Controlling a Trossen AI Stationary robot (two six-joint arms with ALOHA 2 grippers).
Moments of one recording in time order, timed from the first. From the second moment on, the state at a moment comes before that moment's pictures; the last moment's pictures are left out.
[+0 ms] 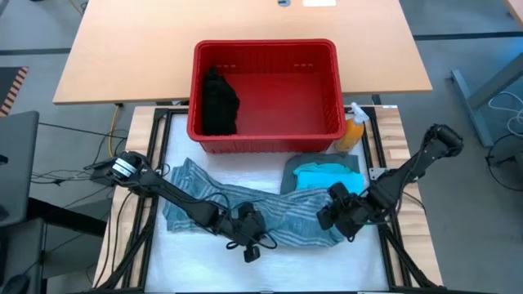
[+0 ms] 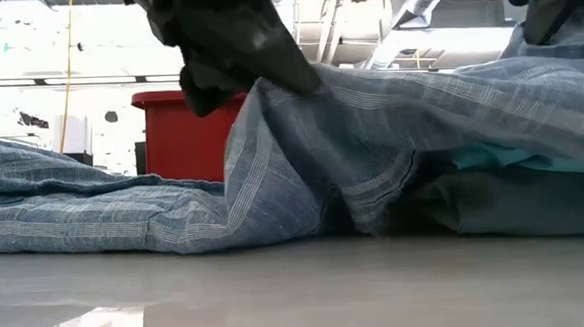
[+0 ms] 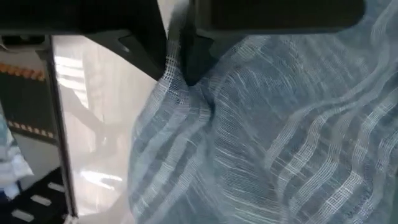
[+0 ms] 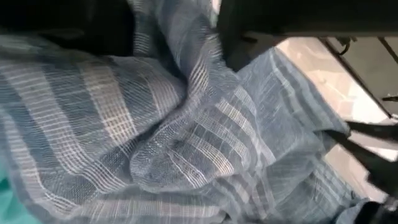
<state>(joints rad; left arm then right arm) -0.45 1.83 1.18 -0.04 -0.26 -0.61 0.66 1.26 0.95 -0.81 0.40 1.69</state>
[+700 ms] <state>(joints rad) -0.48 1.79 0.82 0.28 -0.48 -0.83 0.62 1.19 1.19 -0.80 0.40 1.56</state>
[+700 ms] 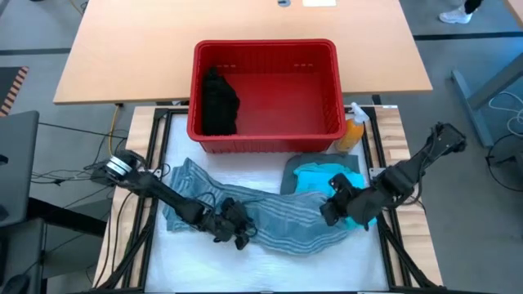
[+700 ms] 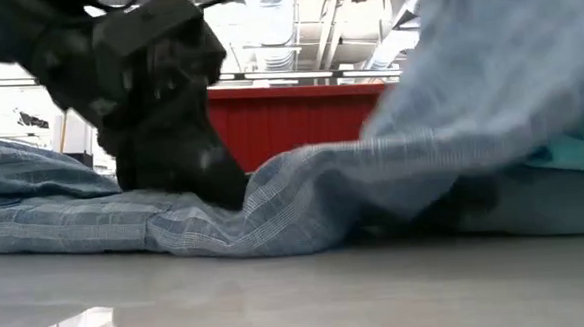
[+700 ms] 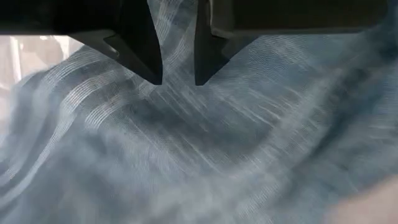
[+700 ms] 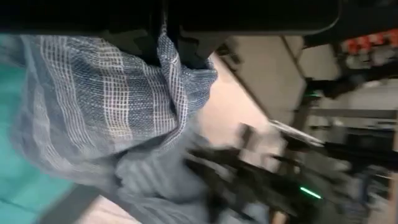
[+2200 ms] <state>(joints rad) -0.81 0.76 0.89 -0.59 -0.95 -0.55 0.00 2.41 2.22 -0.05 -0.23 1.13</state>
